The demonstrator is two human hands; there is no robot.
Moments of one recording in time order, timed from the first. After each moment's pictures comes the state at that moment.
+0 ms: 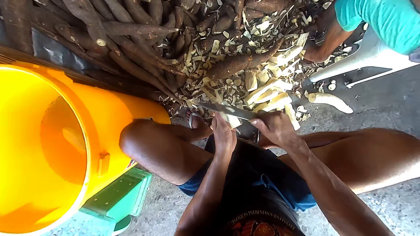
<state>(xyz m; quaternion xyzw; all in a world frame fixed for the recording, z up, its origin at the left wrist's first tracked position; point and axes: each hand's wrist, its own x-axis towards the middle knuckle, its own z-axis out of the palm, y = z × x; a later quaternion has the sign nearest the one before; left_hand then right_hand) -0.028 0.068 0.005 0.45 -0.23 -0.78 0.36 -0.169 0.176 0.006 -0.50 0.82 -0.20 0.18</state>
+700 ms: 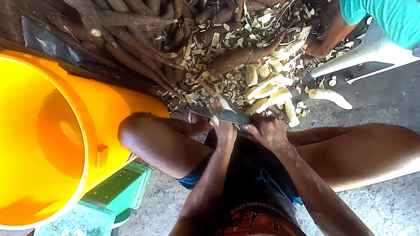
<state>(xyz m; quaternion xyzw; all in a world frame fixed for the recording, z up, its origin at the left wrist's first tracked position) -0.032 0.072 -0.012 0.44 -0.26 -0.76 0.41 -0.125 0.186 -0.001 -0.51 0.83 -0.20 0.09</state>
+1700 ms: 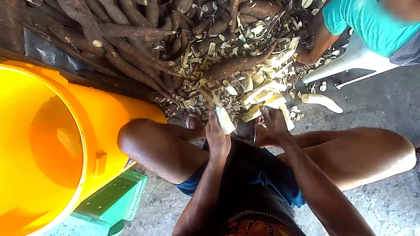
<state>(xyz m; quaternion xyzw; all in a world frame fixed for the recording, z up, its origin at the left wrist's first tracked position) -0.010 0.068 0.015 0.46 -0.24 -0.78 0.35 -0.186 0.198 -0.057 -0.33 0.88 -0.23 0.27</state>
